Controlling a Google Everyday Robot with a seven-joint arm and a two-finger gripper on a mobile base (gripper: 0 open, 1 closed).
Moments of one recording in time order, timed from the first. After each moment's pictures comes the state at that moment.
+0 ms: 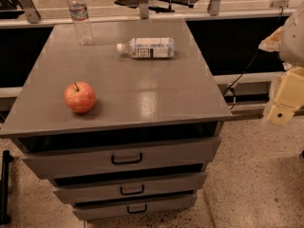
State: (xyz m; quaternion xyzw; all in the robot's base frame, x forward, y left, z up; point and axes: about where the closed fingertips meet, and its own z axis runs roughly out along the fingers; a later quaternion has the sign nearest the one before) arm 0.438 -0.217 0.976 -0.60 0.78 -0.03 0.16
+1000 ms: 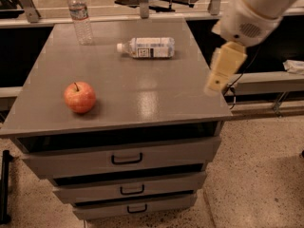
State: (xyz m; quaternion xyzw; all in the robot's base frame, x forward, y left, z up) arm 0.526 -0.149 0.970 -0.61 0.77 -0.01 0.20
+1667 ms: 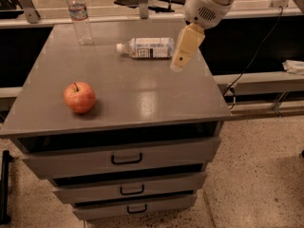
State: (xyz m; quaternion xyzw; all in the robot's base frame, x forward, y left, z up) arm 0.612 -0.081 0.974 -0.61 0.75 0.01 0.25
